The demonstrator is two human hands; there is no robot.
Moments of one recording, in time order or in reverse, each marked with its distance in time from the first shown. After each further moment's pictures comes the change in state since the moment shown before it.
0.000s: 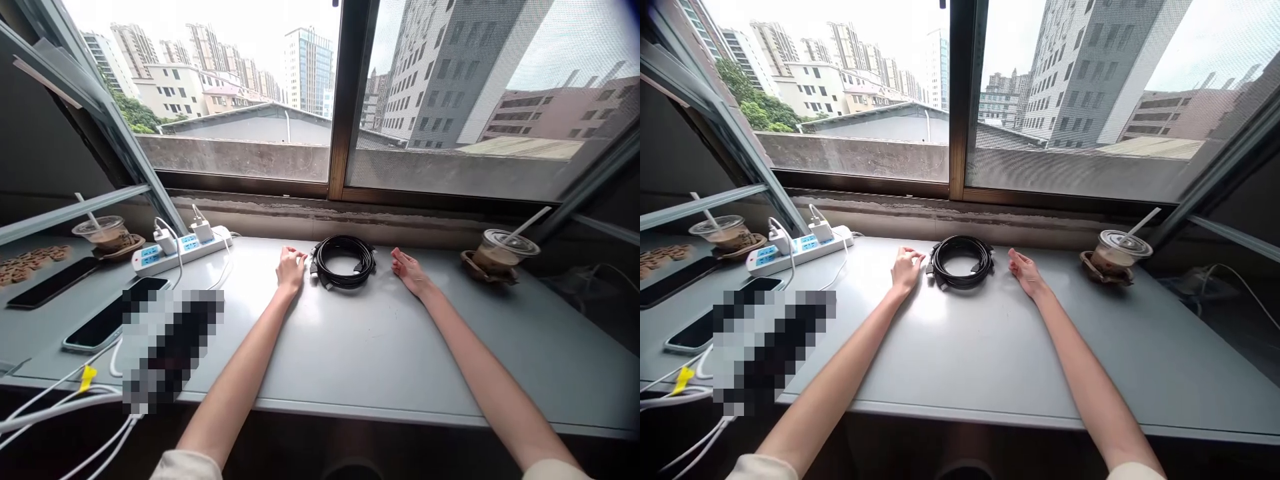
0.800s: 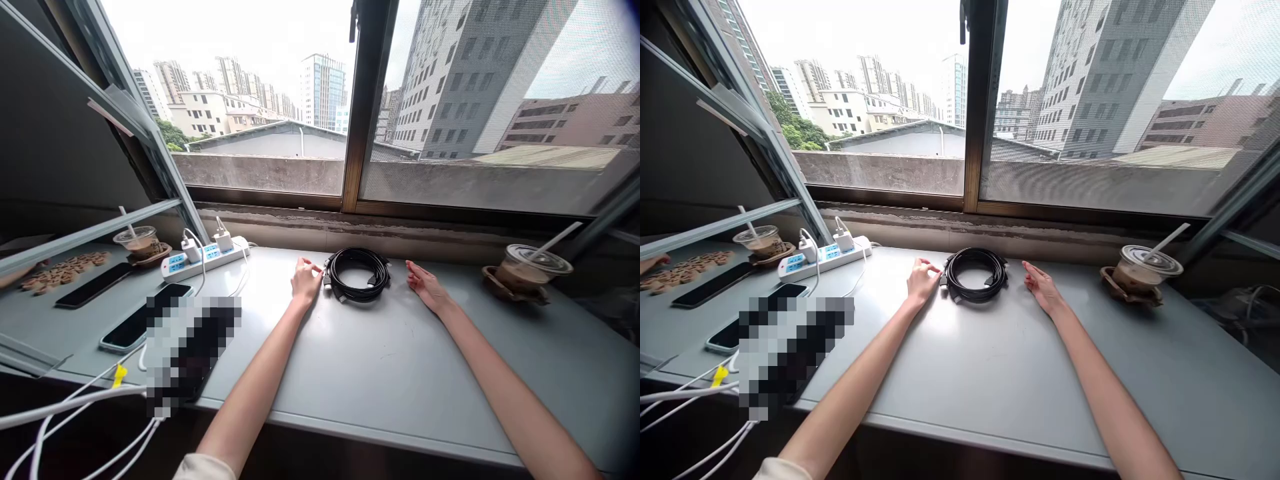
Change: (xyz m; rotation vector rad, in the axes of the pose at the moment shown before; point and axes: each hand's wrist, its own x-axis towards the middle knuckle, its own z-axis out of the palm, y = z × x) left_hand -0.003 -0.001 -0.001 -0.013 -0.015 0.018; right_hand -0.002 -0.001 0.001 0.045 0.015 0.017
